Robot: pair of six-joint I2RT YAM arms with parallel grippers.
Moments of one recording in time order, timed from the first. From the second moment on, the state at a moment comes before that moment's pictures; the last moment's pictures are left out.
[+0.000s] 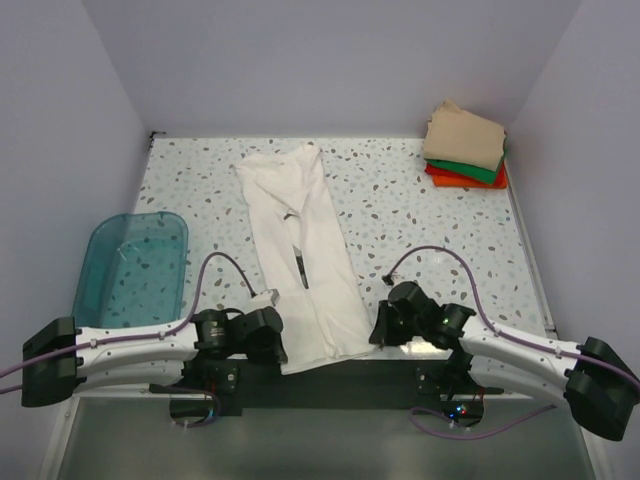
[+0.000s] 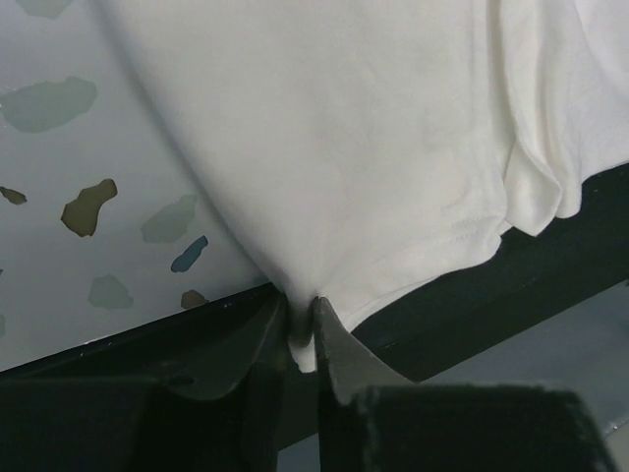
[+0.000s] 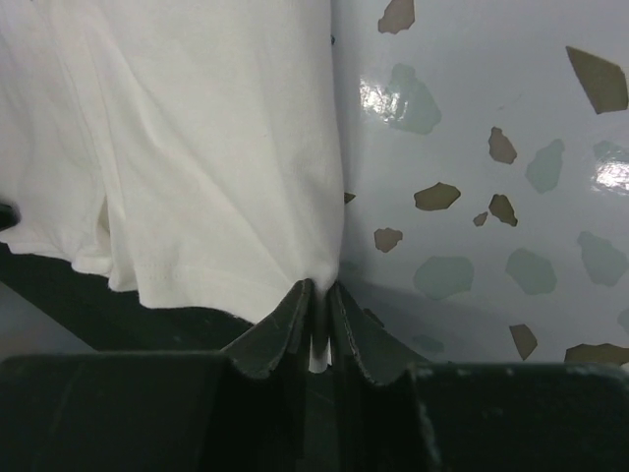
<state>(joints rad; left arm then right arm) -1.22 0.91 0.37 -0.52 -0.08 -1.24 0.91 0.89 0.29 -0.33 -0.09 0.85</state>
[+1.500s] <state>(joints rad) -0.89 0.88 0.51 -0.45 -0.33 -1.09 0.68 2.33 1.83 -0.24 -0.12 0.54</state>
